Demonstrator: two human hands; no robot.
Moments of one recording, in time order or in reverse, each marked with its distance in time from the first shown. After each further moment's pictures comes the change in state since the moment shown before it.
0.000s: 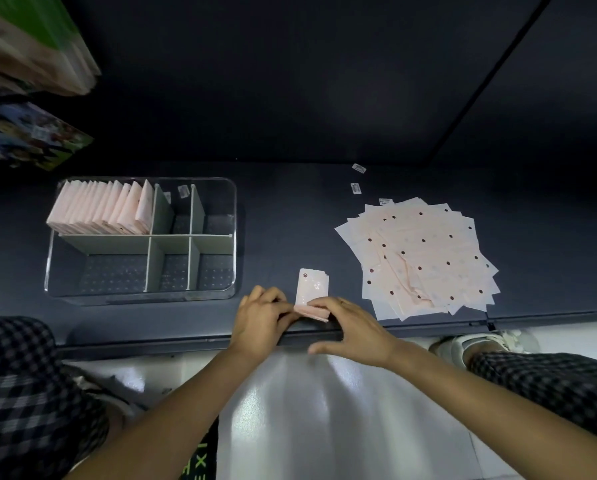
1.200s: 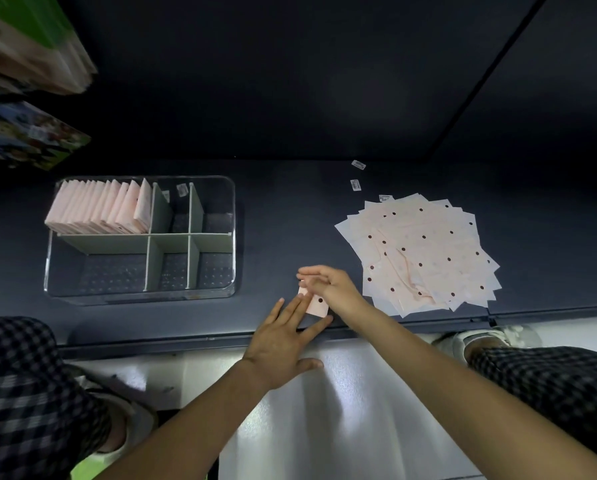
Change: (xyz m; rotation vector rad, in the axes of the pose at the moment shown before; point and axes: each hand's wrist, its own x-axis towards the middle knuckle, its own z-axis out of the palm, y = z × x) left_hand -0.017 0.014 0.027 0.389 -0.336 0.296; right_hand 0.055 -0.018 -0.006 0.852 0.224 0.305
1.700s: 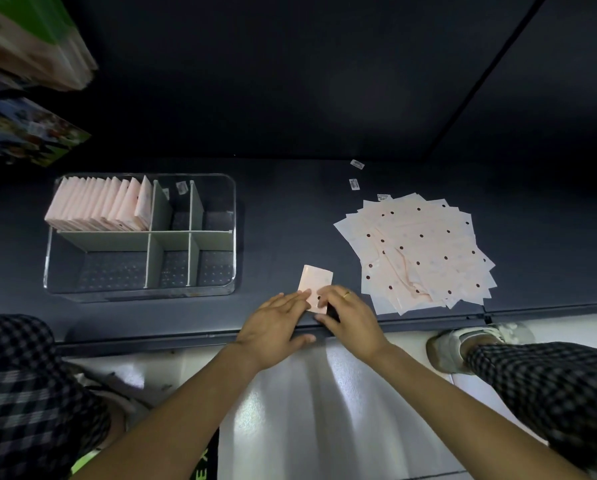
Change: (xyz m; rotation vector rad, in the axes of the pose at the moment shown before) left_hand 0.004 -0.020 -0.012 -0.315 0.153 -0.028; right_hand -0.030 0.056 -0.013 -0.852 0.179 -0.527
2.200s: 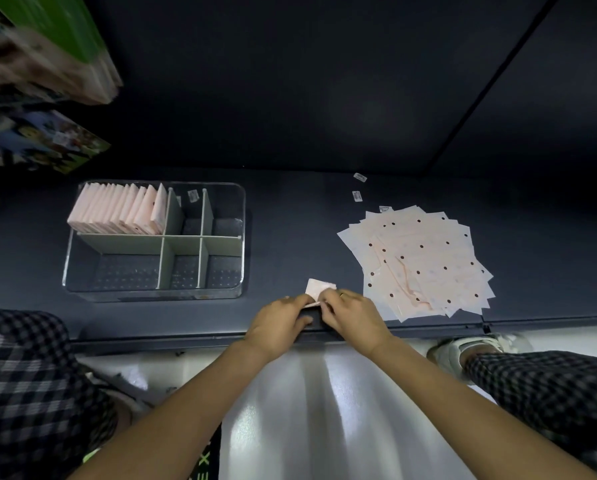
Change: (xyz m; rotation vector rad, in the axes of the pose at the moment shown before) left_hand 0.006 0.016 -0.022 -0.189 0.072 -0.228; right_hand 0.016 -0.029 -0.024 -0.378 0.135 -0.184
